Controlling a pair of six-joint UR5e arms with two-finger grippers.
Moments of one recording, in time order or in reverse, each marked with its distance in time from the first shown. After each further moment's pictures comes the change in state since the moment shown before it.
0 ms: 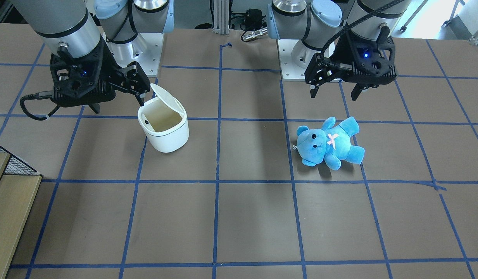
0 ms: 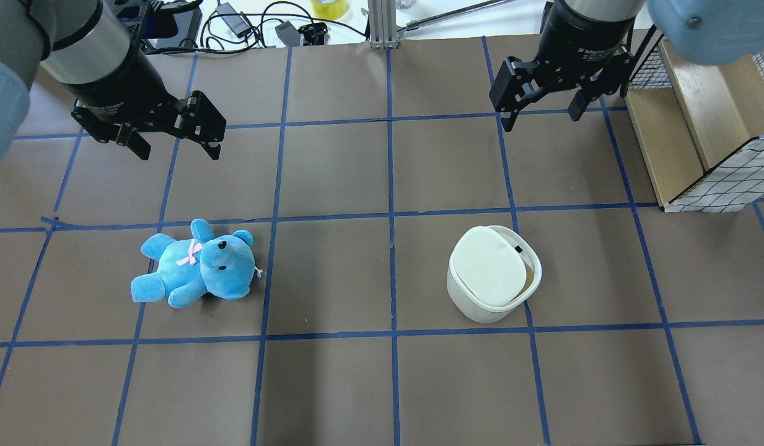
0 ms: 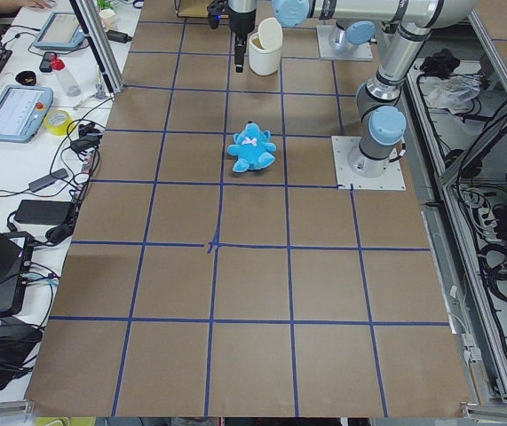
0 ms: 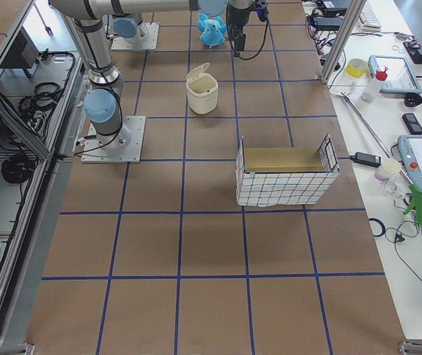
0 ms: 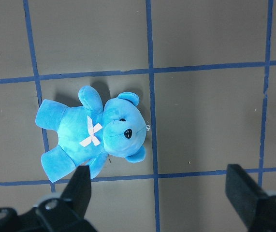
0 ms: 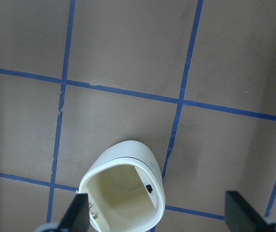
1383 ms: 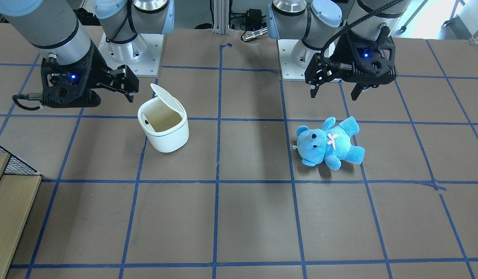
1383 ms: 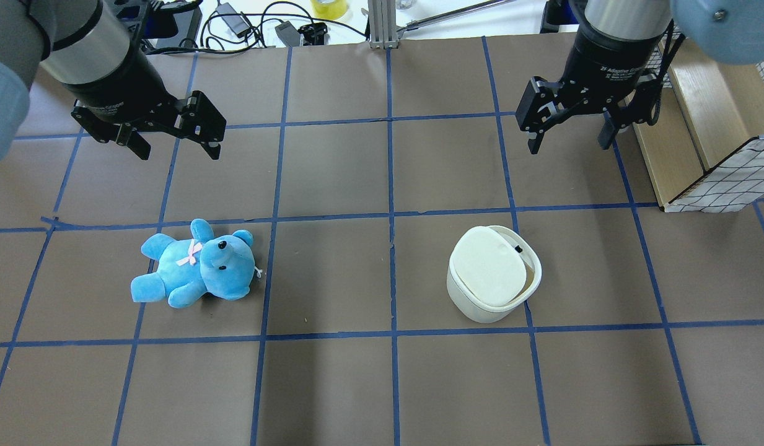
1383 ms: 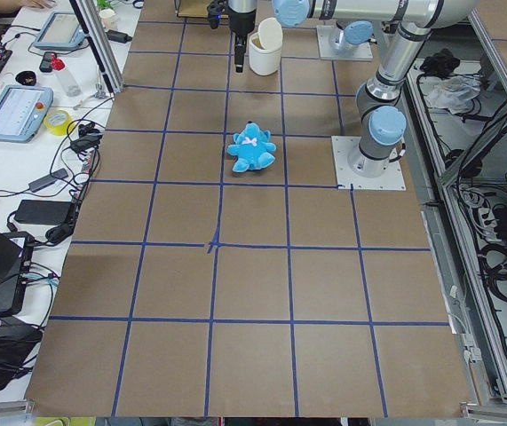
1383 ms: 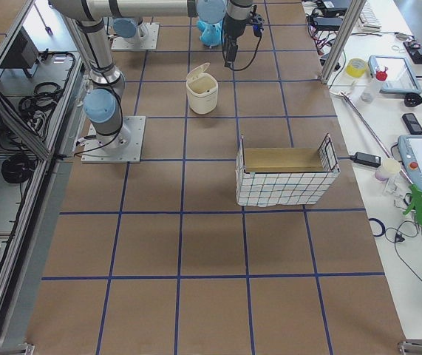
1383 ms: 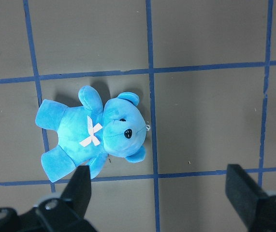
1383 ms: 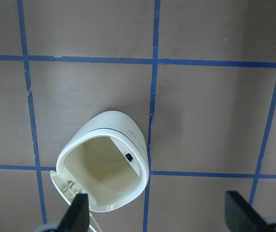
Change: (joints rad) left arm 0.000 0.000 0.000 0.001 0.000 0.000; right arm -0.049 -0.008 0.026 0.104 -0.052 0.104
